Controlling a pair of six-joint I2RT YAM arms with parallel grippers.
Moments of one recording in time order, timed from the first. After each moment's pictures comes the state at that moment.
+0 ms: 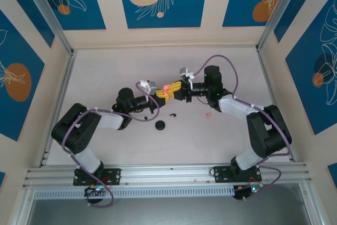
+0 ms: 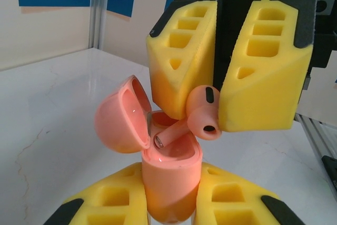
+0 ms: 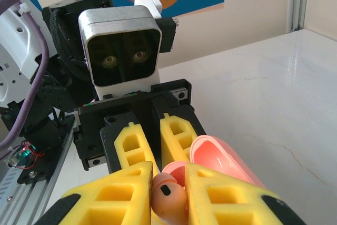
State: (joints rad) left arm -0.54 1.67 0.60 1.07 0.70 -0.22; right arm 0.39 1.55 0.85 0.41 -1.07 -0.02
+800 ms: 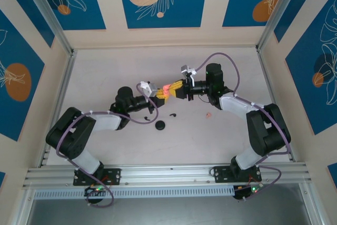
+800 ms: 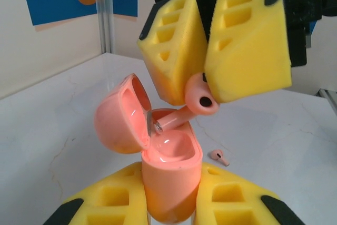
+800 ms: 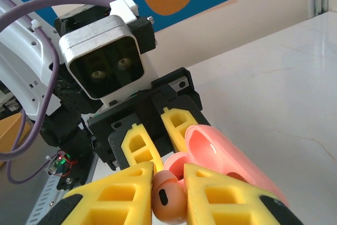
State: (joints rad) left arm -0.54 1.60 0.60 0.94 0.67 -0.02; right arm 0.36 1.58 0.88 0.42 -1.17 0.12
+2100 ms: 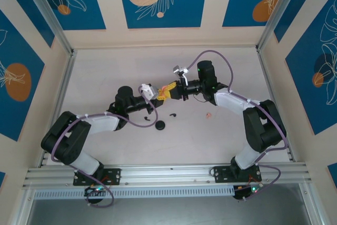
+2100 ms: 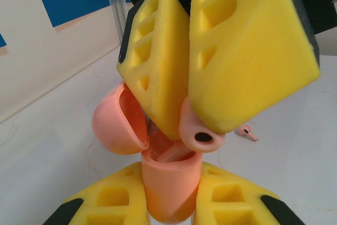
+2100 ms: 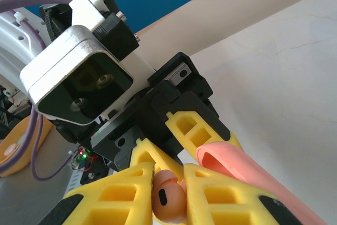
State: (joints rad) left arm -0.55 1.53 0.60 0.79 0.60 0.20; right arm 0.42 1.63 1.00 0.19 -1.16 0.09
